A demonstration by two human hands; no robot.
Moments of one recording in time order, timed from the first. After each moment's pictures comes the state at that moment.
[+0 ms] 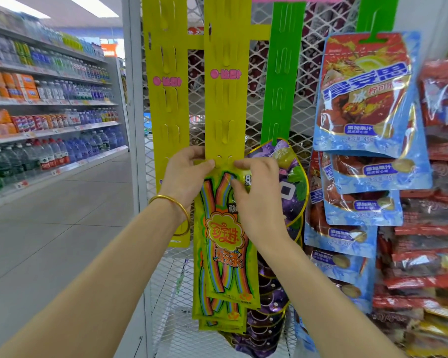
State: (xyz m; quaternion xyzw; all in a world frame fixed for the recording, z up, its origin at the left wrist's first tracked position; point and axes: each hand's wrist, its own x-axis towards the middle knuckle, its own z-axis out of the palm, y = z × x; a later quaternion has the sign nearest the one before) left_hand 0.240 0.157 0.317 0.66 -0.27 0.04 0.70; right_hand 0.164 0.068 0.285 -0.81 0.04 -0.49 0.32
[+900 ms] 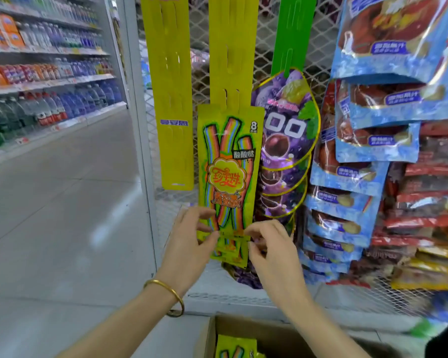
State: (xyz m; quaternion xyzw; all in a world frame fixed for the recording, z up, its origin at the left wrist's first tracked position) left_hand 0.172 0.212 0.149 0.79 -0.30 0.03 0.53; right_hand 0.088 0.081 0.124 -0.88 0.13 -0.33 0.32
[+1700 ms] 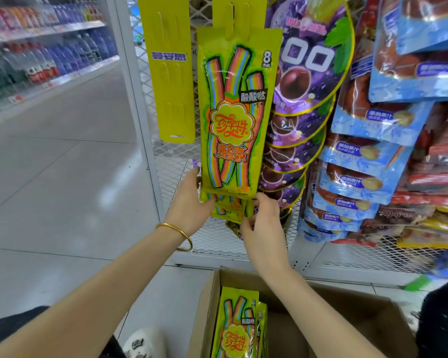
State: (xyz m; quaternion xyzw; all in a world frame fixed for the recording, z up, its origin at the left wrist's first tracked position) left_hand 0.204 0.202 0.119 0.81 -0.26 -0.05 0.51; right_hand 0.106 0.099 0.075 -0.86 0.23 -0.25 0.38
